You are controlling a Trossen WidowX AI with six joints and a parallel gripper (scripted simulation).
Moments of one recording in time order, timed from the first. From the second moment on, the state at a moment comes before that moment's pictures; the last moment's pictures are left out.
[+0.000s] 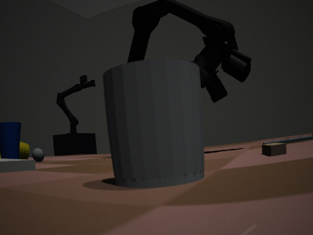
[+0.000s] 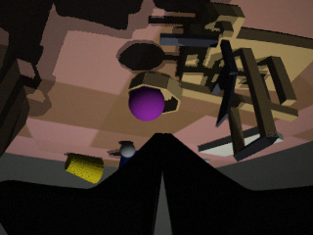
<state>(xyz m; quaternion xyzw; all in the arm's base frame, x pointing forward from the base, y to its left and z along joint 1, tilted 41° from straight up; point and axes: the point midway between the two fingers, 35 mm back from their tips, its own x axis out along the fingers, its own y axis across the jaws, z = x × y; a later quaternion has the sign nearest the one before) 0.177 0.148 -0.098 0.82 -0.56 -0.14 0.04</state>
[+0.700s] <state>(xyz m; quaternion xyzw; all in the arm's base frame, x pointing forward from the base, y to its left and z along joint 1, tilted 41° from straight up) 0.182 0.126 -0.125 0.82 -0.56 -0.13 0.05</state>
